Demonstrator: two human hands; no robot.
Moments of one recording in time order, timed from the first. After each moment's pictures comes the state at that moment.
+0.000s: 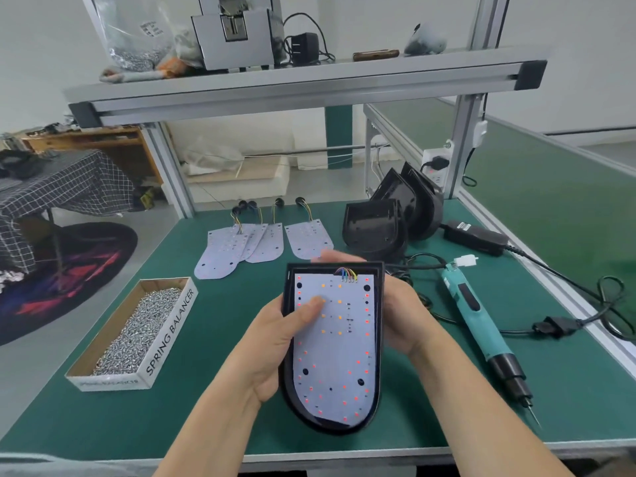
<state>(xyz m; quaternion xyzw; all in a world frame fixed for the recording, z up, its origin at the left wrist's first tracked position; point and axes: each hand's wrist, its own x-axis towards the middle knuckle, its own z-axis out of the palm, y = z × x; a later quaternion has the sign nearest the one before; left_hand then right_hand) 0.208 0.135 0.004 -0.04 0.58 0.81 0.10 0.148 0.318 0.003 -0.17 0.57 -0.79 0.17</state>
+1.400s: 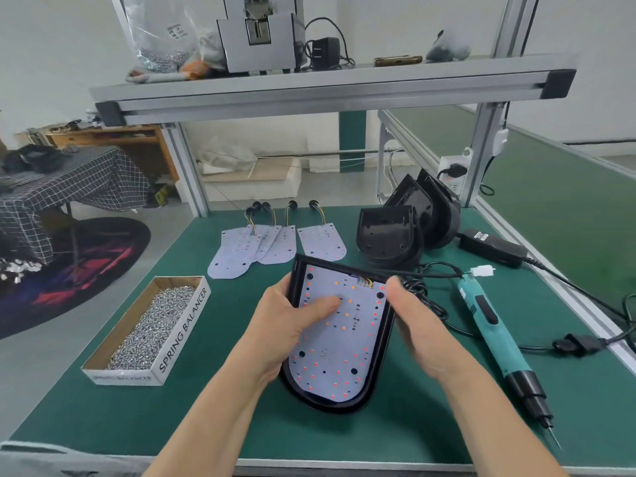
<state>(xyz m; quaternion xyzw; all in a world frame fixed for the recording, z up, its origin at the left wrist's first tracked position) 0.192 0.126 0.016 0.02 0.65 0.76 0.00 0.157 0.328 -0.012 -0.16 0.65 -0.74 0.12</state>
